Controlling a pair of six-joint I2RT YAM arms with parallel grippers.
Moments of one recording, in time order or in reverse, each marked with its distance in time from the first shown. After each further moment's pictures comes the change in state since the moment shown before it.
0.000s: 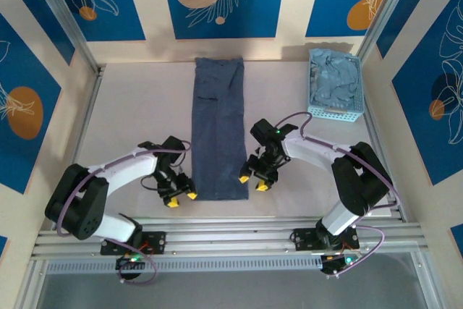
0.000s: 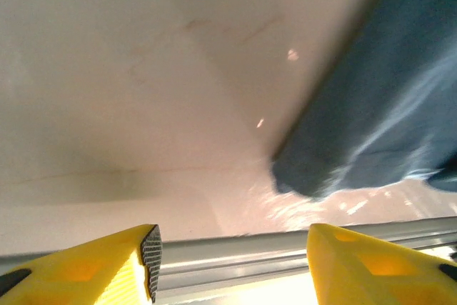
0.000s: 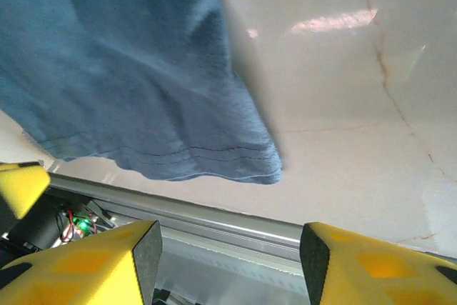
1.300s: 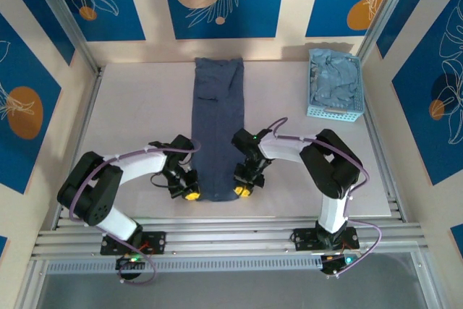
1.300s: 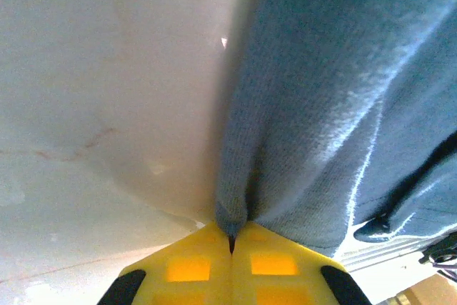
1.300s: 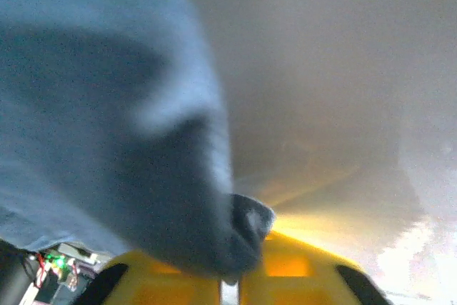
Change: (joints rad) left arm -0.043 0.121 0.016 0.154 0.056 -0.020; right arm 0.127 0.236 0.102 0.059 0.027 0.119
